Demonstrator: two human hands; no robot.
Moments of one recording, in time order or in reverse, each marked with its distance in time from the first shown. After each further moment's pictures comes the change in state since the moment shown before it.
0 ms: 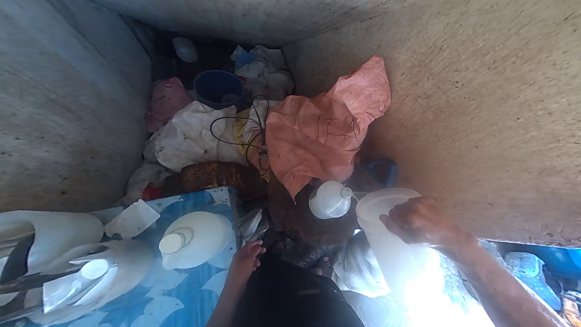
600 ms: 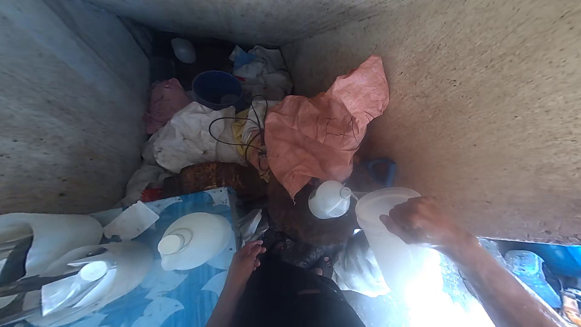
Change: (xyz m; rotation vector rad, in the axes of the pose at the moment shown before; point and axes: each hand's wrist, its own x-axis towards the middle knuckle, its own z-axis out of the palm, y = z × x) left_hand 0.000 0.002 0.001 -0.005 -0.008 0.007; right_hand -0.003 0.000 -0.001 0.005 0.007 -0.011
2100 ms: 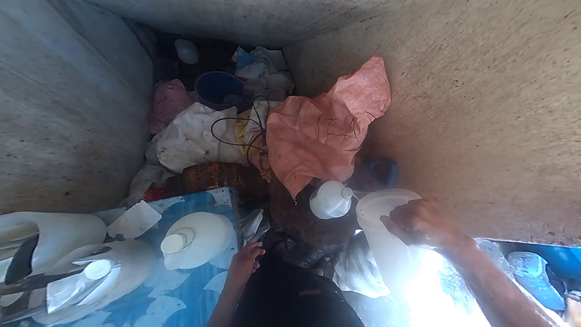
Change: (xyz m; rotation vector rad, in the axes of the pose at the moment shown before) left_hand -0.002 -0.005 -0.006 0.016 0.006 -0.001; right_hand -0.004 -0.001 0.010 -0.006 0.045 0.010
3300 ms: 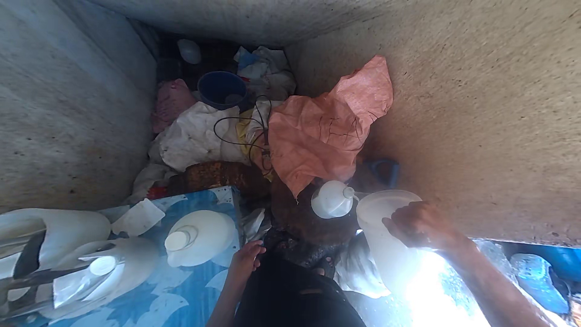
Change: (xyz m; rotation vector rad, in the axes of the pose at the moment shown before) left_hand -0.002 0.003 -0.003 -0.032 0.007 0.004; right_hand -0.003 -0.003 0.006 0.011 0.050 -0.029
